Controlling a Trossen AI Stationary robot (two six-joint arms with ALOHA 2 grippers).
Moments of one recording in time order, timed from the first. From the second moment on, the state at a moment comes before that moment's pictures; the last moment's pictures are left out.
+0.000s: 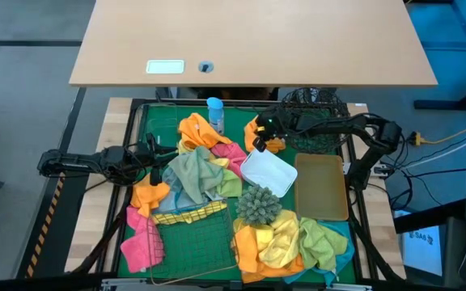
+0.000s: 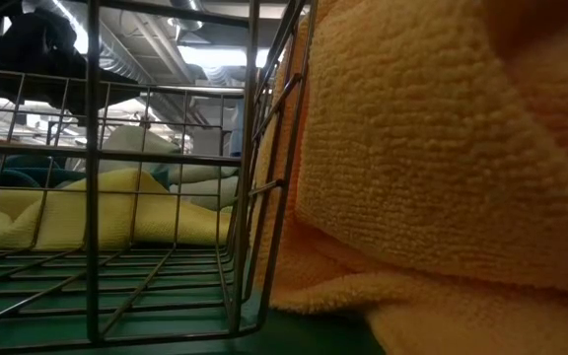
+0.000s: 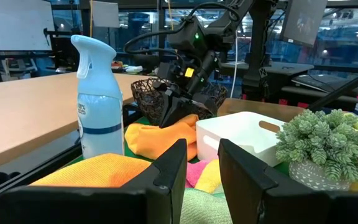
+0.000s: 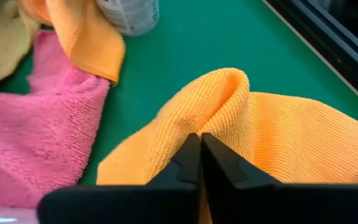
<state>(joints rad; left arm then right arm) -0.04 0.03 0.01 0.07 -0.38 -0.05 -0.43 1.69 0.95 -0.08 0.00 0.07</state>
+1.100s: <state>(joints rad) -0.04 0.03 0.01 0.07 -0.38 -0.13 -0.08 1.59 1.98 -1.39 -0.23 0.07</state>
